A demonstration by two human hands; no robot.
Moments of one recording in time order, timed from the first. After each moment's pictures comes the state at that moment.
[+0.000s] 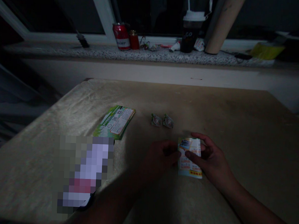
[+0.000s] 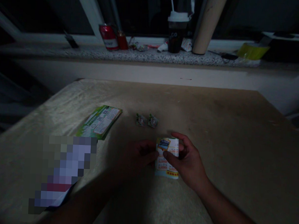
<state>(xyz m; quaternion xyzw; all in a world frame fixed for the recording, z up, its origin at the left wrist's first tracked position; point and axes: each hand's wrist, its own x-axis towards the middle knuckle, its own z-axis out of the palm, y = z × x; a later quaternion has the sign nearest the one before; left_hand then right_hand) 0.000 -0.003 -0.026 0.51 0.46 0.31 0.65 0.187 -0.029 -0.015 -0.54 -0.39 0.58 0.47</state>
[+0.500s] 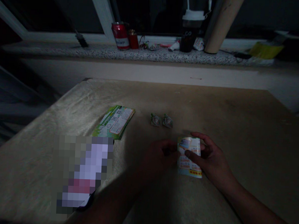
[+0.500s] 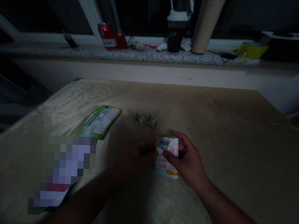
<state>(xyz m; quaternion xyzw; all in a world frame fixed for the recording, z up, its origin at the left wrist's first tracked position) -0.002 -0.004 -0.024 0.53 0.48 0.32 0.62 0.187 -0.029 -0.016 -0.54 -0.40 0.57 0.47</state>
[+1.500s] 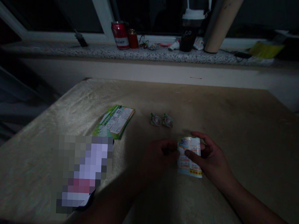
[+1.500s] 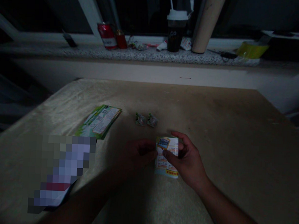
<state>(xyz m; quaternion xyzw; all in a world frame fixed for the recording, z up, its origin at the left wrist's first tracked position) -0.002 -0.004 -0.022 0.53 0.48 0.32 0.62 0.187 -0.029 -0.015 -0.54 -0.40 0.57 0.47</state>
